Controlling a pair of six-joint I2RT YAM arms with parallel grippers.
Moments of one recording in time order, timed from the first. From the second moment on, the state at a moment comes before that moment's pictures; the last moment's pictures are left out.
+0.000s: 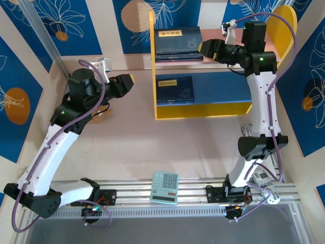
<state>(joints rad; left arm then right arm) -0.46 1.17 1.47 -0.52 0.21 -0.62 0.07 1.77 2.29 -1.00 -0.69 0.36</state>
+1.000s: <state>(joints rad) -0.46 1.18 1.47 -0.52 0.21 -0.62 0.17 1.79 2.39 -1.14 -0.40 0.21</state>
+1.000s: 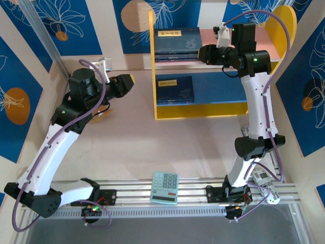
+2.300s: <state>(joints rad) -0.48 1.19 1.47 -0.52 0.21 -0.62 0.02 1.79 2.34 -1.09 -0.67 0.28</state>
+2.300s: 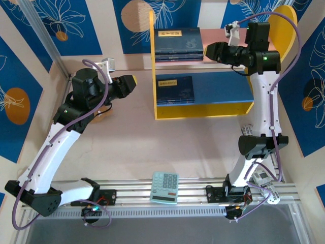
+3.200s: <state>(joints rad) -0.48 1.19 1.48 -0.56 0.20 -0.59 0.08 1.97 2.58 -1.12 -0.69 0.30</state>
